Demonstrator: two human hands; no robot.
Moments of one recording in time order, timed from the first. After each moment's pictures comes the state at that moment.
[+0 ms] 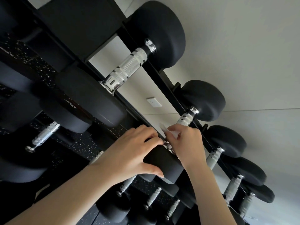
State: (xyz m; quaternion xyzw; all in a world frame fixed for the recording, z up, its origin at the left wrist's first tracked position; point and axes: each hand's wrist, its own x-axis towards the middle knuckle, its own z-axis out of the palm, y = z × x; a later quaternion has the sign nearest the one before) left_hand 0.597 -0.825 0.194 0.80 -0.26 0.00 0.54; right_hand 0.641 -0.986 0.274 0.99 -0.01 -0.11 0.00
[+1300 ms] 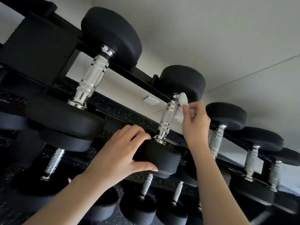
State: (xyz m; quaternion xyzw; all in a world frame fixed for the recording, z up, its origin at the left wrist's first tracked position) left_hand 0.601 -0.818 0.205 0.84 -0.30 -0.02 0.45; right_hand 0.647 -1.020 0.275 0.95 -0.16 0.12 -0.22
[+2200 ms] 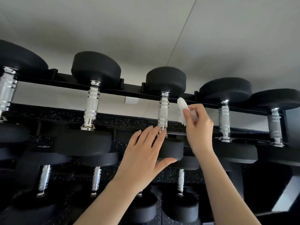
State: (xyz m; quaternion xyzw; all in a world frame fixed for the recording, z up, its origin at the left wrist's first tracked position) left_hand 0.508 -1.036 0.267 0.91 -0.39 -0.05 0.15; right_hand 0.508 -1.215 0.290 0.88 -0.23 0.20 -0.36
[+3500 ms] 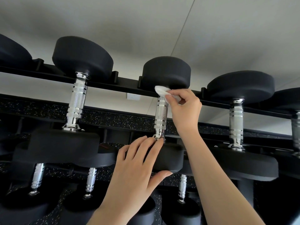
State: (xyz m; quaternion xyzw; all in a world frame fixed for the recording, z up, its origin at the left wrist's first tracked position) left_hand 0.488 -1.050 0.238 0.92 -0.34 0.00 0.20; right_hand 0.579 -1.226 0.251 0.83 -0.21 0.22 -0.46
